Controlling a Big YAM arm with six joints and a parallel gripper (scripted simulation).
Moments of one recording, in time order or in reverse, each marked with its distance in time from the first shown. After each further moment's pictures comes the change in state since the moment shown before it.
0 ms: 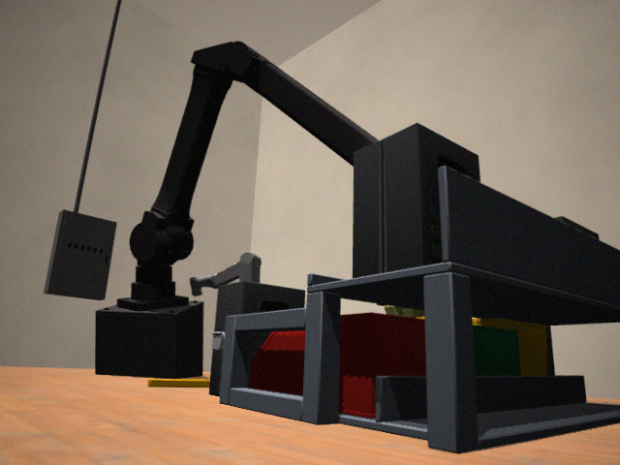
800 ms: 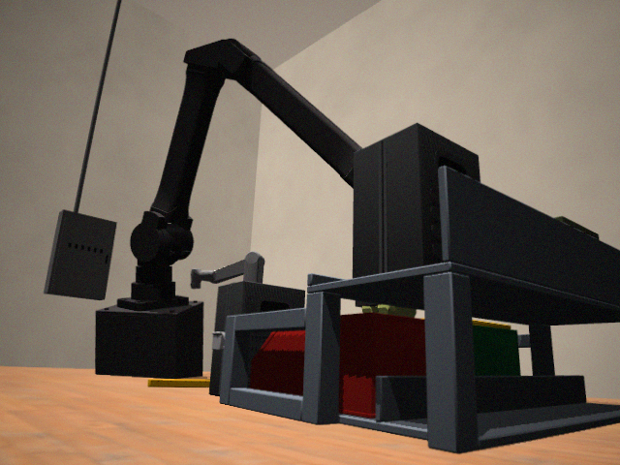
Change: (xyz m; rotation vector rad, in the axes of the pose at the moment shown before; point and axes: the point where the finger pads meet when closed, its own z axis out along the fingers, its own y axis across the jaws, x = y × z) arm -0.002 0.048 -0.001 0.001 -0.004 -0.005
